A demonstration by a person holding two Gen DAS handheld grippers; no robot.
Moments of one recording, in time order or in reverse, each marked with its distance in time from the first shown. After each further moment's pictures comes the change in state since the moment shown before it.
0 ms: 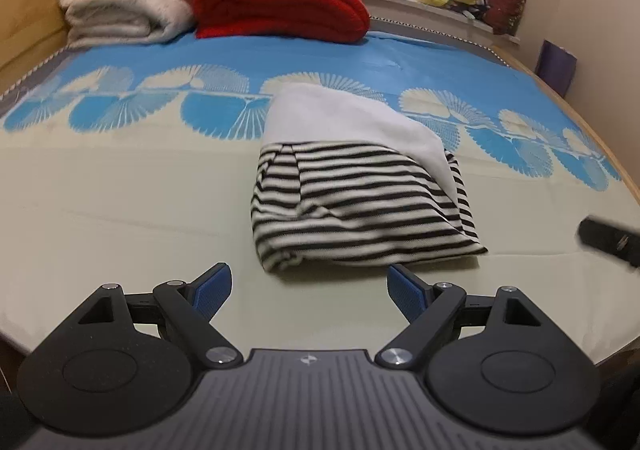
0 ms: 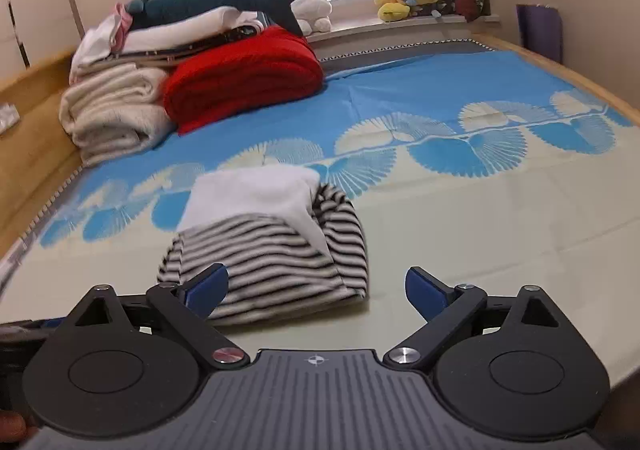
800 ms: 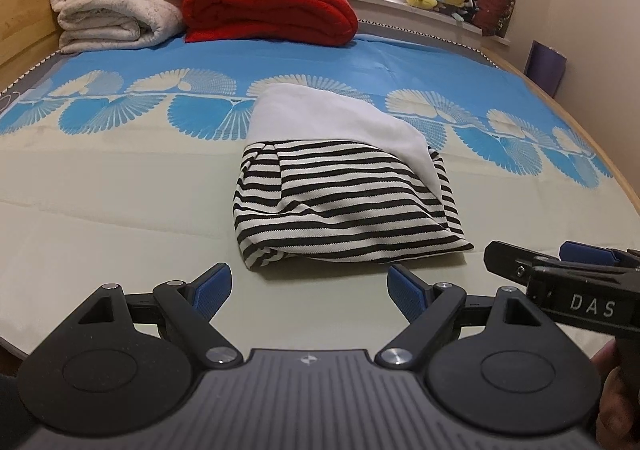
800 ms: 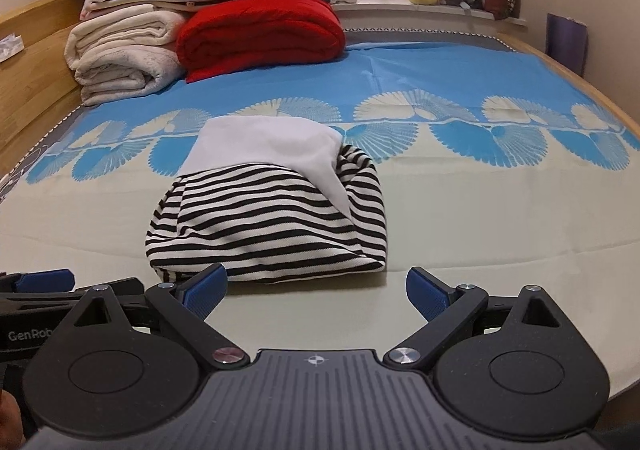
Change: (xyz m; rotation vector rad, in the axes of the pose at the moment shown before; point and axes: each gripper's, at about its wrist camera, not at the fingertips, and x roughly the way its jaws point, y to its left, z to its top) left arm 0.001 -0.007 -0.006 0.027 -0.015 -0.029; right arm 0.033 0.042 -0.021 -0.139 0.079 -0.023
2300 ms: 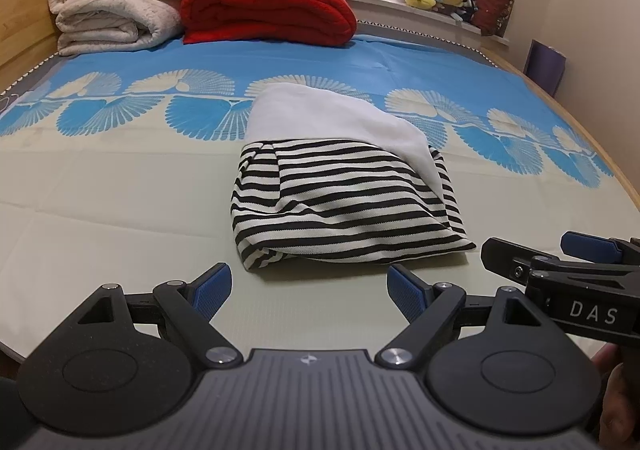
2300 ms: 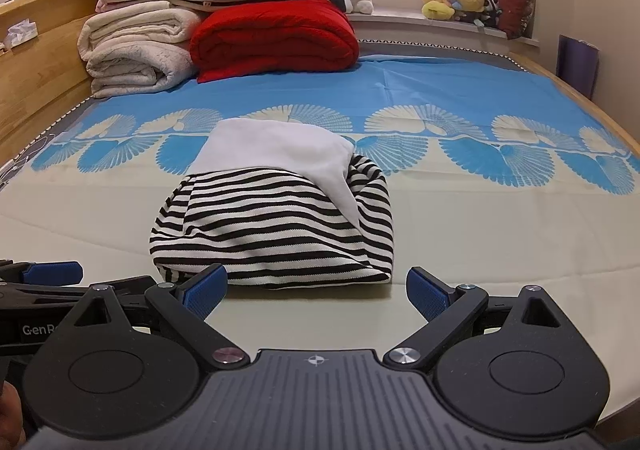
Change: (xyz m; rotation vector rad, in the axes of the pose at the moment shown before) left arm 0.005 -0.002 -0.004 0.006 -0.010 0.002; right arm 0.003 0.010 0.000 -0.050 -0.027 -0.003
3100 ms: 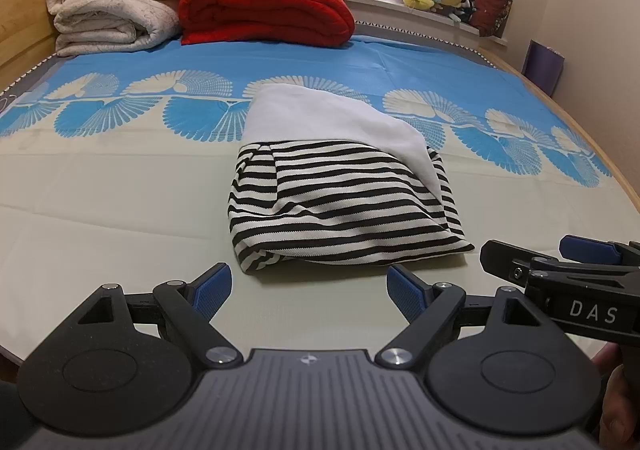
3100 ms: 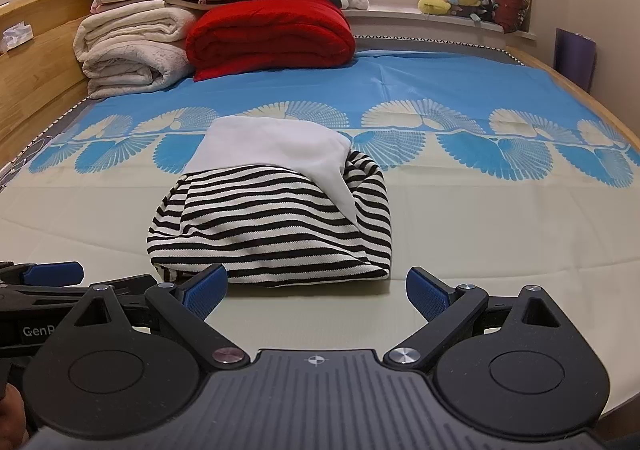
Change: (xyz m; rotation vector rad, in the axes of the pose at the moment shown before) left arm 0.002 0.000 0.002 0.002 -0.002 -0.006; right arm 0.003 0.001 -0.002 0.014 0.007 -0.006
